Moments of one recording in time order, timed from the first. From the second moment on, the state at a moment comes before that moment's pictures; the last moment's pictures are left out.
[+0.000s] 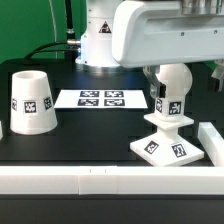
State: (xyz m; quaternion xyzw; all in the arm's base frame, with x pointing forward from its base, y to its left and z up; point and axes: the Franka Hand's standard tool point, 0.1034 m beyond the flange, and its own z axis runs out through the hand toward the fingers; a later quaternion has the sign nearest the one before) arm 0.622 0.074 0.123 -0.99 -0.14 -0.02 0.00
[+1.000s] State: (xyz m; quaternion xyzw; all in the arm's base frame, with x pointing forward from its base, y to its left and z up) arm 0.599 0.014 0.178 -0.98 -0.18 0.01 -0.01
